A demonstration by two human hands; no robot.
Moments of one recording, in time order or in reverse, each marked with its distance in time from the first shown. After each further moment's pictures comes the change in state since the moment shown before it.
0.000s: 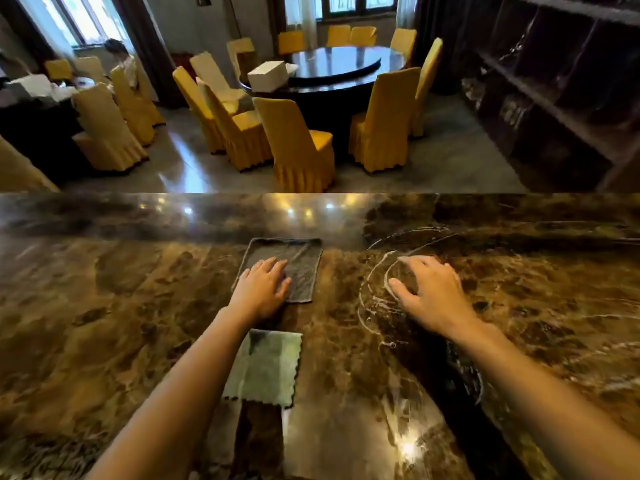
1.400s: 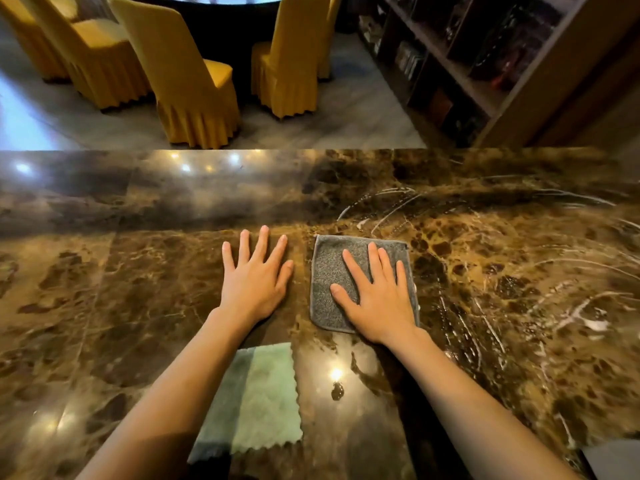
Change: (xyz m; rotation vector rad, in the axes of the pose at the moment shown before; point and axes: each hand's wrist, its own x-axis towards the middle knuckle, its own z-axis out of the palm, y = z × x) left_hand 0.052 0.013 0.051 -0.001 -0.054 0.211; right_hand 0.013 -0.028 0.124 -0.251 -0.094 0.234
